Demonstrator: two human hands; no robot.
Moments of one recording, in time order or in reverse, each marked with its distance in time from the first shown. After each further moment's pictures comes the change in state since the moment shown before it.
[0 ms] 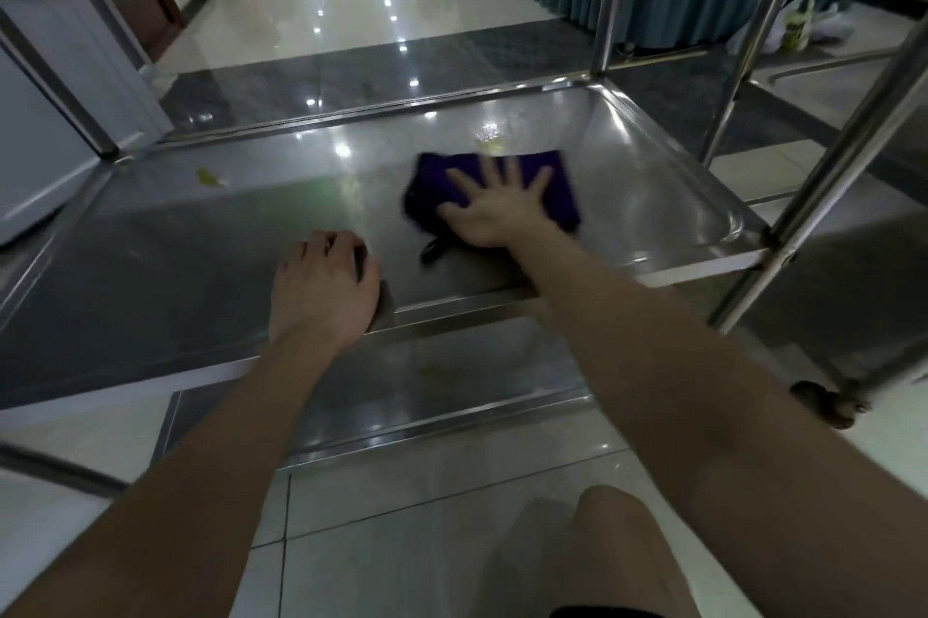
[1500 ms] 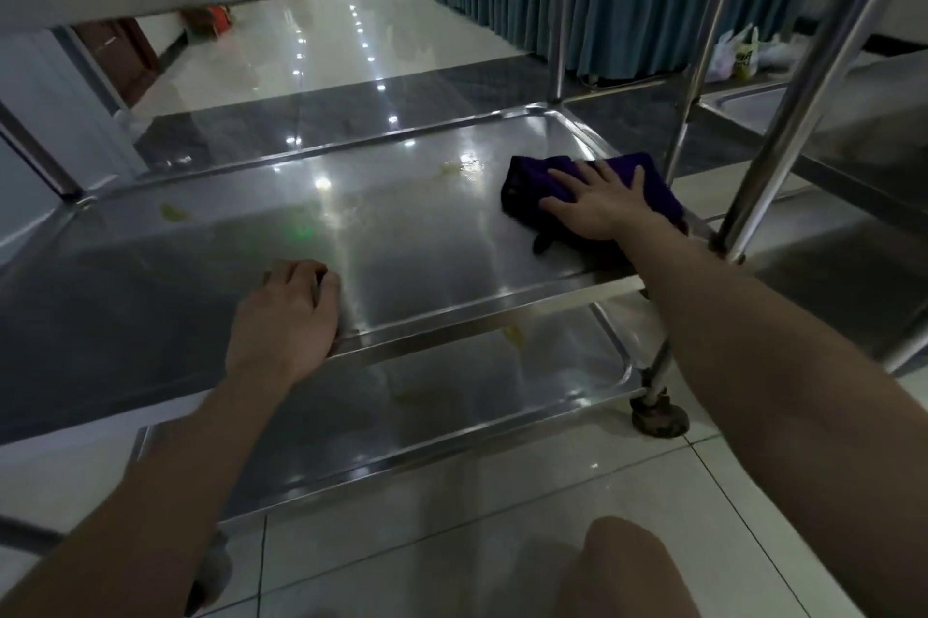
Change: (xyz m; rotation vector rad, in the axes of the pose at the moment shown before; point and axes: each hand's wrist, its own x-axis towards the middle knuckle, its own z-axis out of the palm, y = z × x) left_hand 0.009 -0.011 0.004 -0.021 -0.040 0.023; right_hand -0.008 0.185 -0.023 0.047 0.064 0.146
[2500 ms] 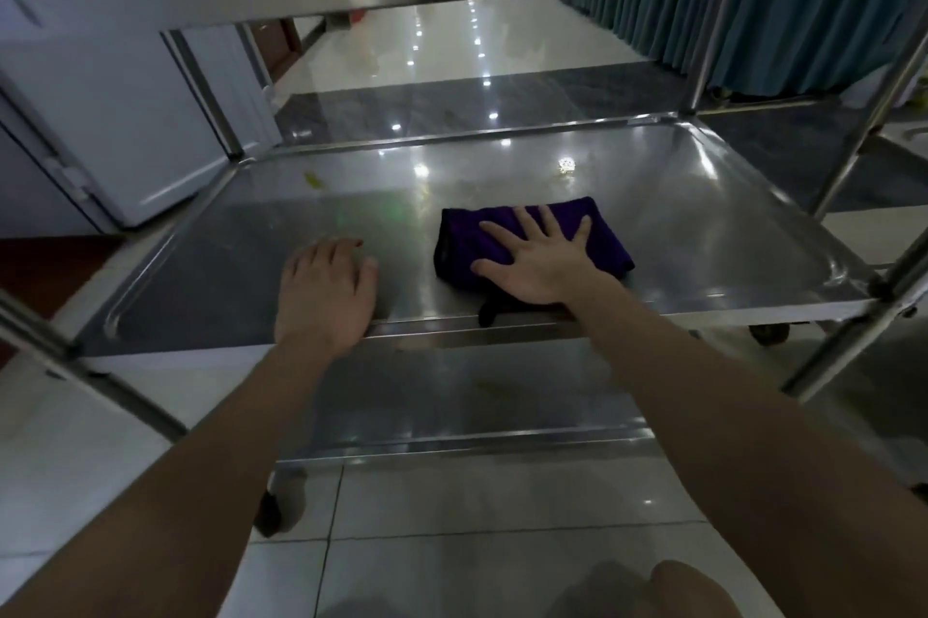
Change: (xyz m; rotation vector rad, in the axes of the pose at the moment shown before) left_hand -0.012 -0.080 -0.018 0.013 0.098 -0.161; right_hand -0.040 -0.223 0.050 -0.070 -0.105 -0.370
